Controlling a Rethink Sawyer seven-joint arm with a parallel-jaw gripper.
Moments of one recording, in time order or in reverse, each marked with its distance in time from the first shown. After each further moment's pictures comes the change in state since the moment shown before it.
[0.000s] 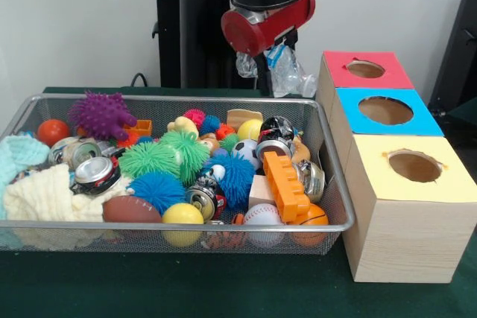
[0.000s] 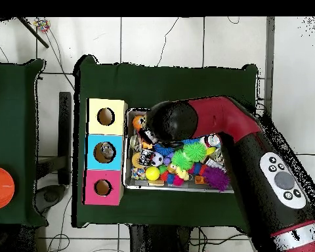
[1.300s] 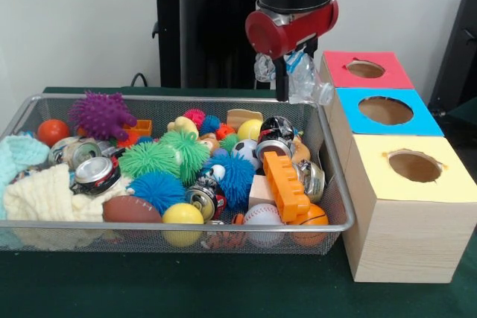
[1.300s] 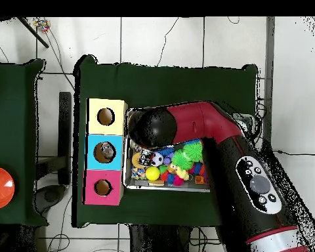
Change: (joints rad) arm 0.147 -0.042 -0.165 0.008 0.033 -0.106 0.038
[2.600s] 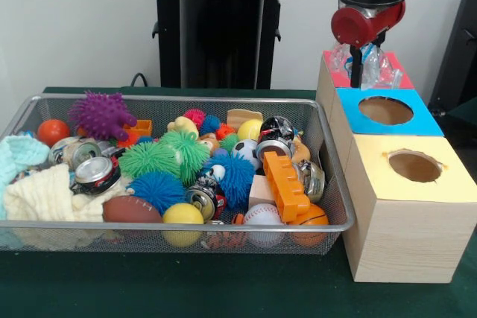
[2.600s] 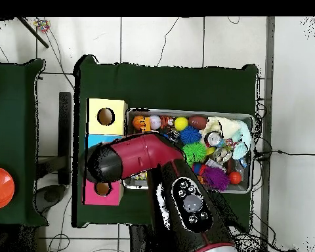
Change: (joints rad) arm 0.254 -0.068 -0.169 0.205 0.094 -0.256 0.024
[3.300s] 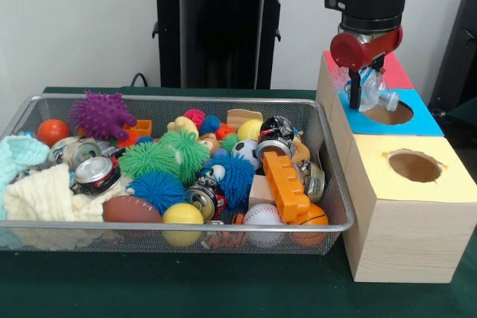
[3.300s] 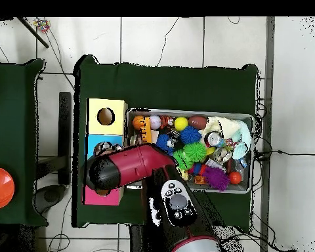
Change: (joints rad) arm 0.090 0.076 -0.118 0.025 0.010 -0.179 0.074
